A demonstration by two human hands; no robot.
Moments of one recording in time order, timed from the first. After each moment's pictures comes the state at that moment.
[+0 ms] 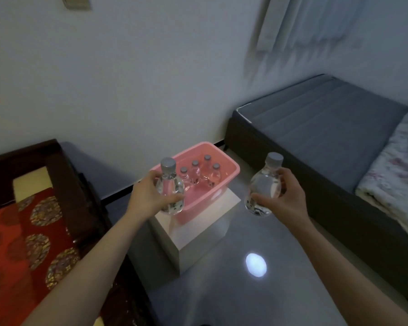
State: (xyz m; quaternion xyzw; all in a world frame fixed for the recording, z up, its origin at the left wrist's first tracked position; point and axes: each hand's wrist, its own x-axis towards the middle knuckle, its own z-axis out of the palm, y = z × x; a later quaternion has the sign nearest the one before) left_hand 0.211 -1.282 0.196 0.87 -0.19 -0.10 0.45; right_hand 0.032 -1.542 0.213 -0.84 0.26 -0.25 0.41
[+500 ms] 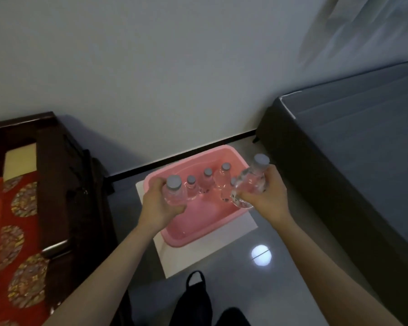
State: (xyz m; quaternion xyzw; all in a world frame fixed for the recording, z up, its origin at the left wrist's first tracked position) left_hand 0.332 -1.396 0.094 0.87 -0.04 -0.10 0.48; right_hand 0.263 -1.648 0.137 -0.84 0.21 -0.11 0.49
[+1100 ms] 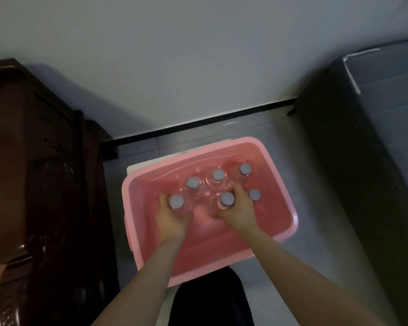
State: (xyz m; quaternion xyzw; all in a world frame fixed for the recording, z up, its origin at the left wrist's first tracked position) left_hand 0.391 -1.484 -0.077 0.84 0.25 -0.06 0.47; right_hand 0.393 -1.651 -0.055 -0.85 0.22 0.15 0.45
